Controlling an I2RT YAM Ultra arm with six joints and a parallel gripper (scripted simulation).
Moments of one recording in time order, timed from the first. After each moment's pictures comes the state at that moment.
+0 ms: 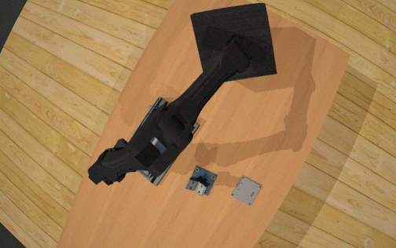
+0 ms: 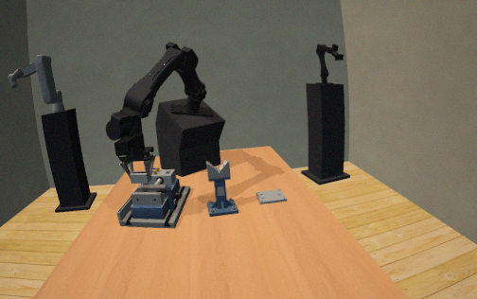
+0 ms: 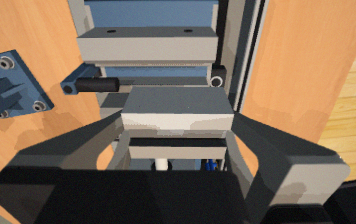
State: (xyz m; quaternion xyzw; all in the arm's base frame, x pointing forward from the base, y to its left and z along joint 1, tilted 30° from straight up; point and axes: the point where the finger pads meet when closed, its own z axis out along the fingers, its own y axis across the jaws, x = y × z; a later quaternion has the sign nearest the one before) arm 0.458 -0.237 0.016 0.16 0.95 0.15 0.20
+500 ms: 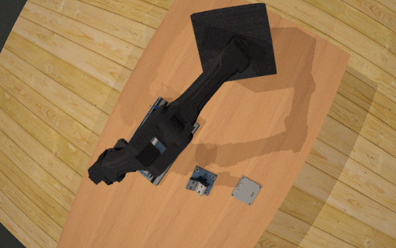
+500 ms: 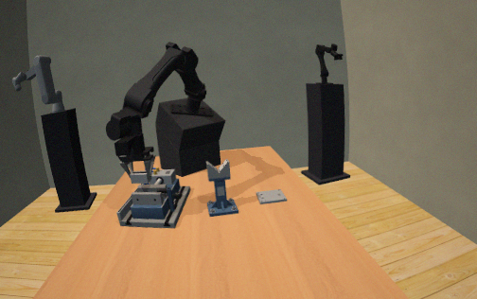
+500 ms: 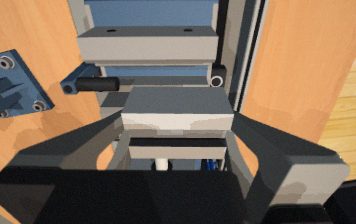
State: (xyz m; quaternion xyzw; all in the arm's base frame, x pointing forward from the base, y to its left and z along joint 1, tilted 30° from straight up) arm 0.457 -0.237 0.016 0.16 0.95 0.15 0.20
